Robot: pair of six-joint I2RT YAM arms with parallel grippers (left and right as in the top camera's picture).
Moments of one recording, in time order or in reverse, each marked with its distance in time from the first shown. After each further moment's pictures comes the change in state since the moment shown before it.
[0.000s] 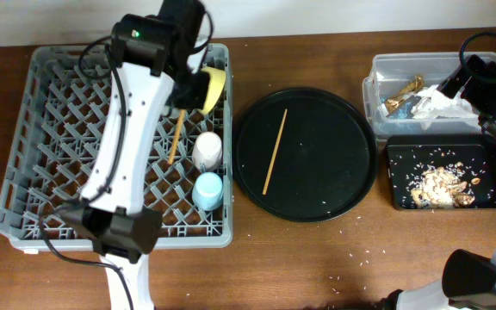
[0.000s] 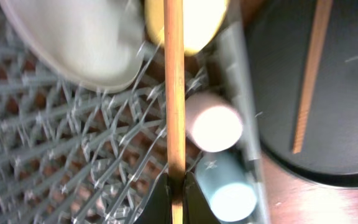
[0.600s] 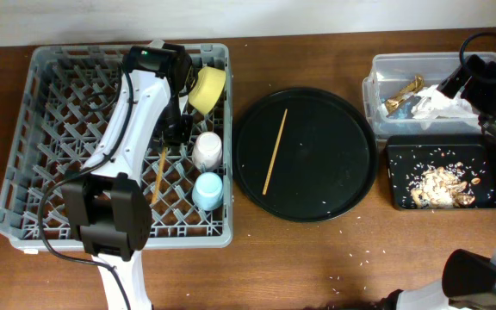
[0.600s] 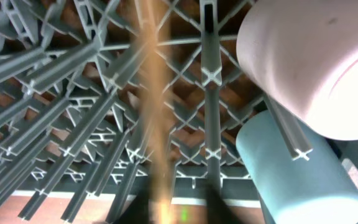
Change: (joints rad) left arm 0.079 -0.003 -0.471 0.085 -0.019 -0.045; right arm 0.000 0.000 0.000 0.000 0.000 0.000
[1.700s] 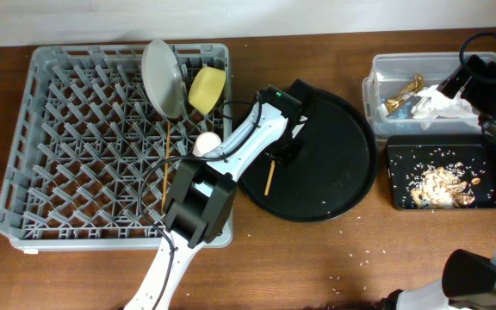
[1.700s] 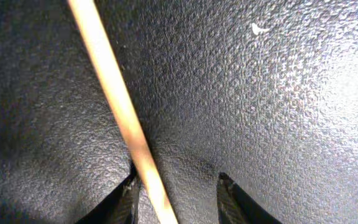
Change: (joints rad) left arm -0.441 0.380 0.187 0.391 0.192 -0.017; right arm 0.000 0.000 0.000 0.000 0.000 0.000
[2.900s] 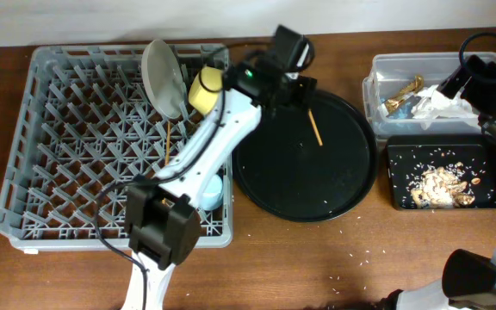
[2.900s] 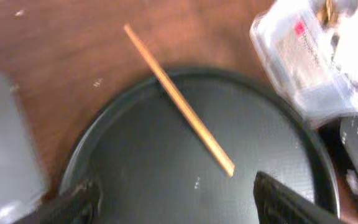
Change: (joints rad) left arm 0.047 -0.300 -0.054 0.386 -0.067 -0.133; right arm 0.000 0.000 0.000 -0.001 0.000 0.000
